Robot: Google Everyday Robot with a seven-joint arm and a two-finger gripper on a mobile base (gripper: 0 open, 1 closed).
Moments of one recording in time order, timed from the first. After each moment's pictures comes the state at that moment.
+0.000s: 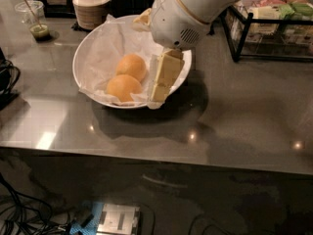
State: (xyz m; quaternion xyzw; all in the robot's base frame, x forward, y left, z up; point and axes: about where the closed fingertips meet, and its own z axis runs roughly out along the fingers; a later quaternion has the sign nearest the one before) arm 0.485 0.021 0.985 -0.76 0.57 0.11 0.29
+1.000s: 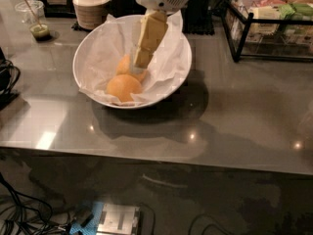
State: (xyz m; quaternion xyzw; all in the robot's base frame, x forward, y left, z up) arm 0.516 0.051 1.044 -0.78 0.51 0.09 0.35
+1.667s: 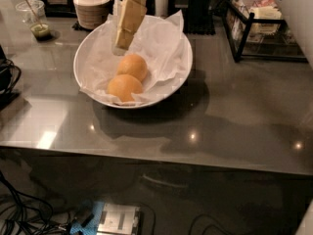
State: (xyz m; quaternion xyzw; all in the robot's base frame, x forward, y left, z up) arm 0.558 0.090 1.054 -0.79 0.48 0.12 0.36
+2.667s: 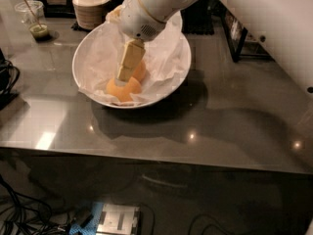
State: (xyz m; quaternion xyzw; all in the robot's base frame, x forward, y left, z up) arm 0.582 0.094 0.961 -0.75 0.54 0.14 0.34
